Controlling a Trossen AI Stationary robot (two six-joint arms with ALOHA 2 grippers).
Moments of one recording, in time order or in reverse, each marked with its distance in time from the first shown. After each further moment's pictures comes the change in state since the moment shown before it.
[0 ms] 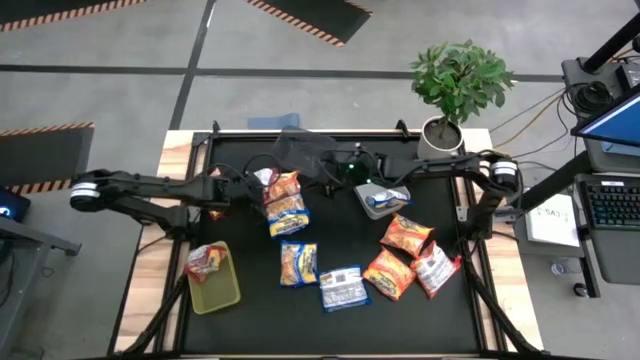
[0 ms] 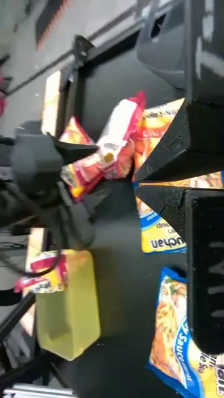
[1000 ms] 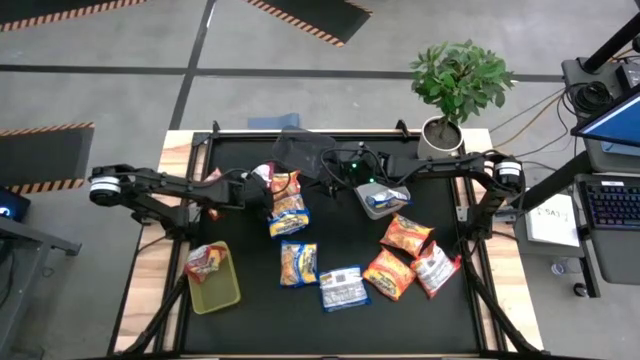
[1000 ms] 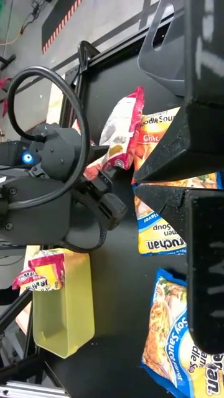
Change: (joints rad) left arm -0.001 0.199 0.002 0.039 -0.174 -0.158; right arm 0.000 -0.024 -0.009 -0.024 0.000 -0.037
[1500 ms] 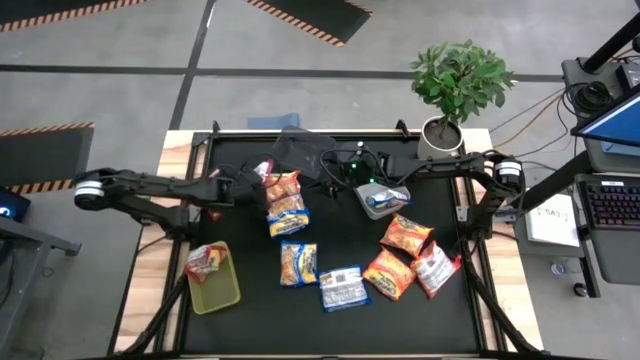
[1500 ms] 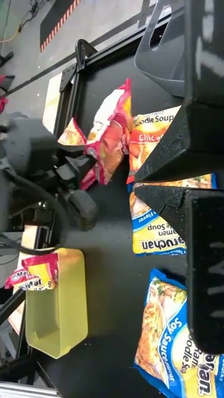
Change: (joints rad) left arm 0.000 -0.166 0.004 -0.023 0.014 0.044; right arm 0.000 0.000 0.000 -0.019 0.000 -0.019
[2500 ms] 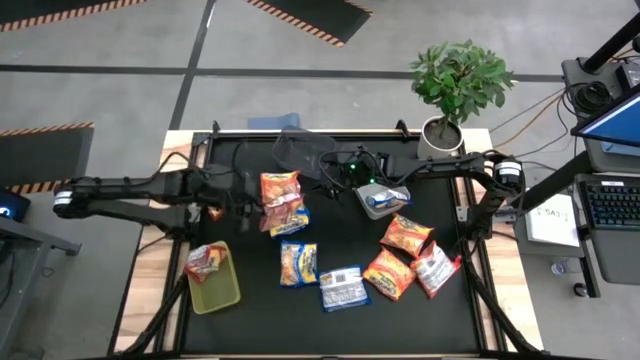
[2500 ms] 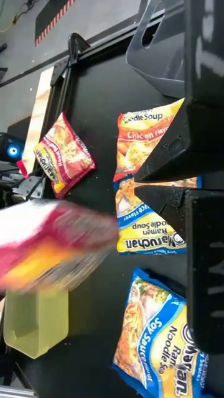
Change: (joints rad) left arm -0.052 -0.337 0.100 0.161 0.755 0.347; right arm 0.000 0.000 0.000 -0.052 0.000 -0.051
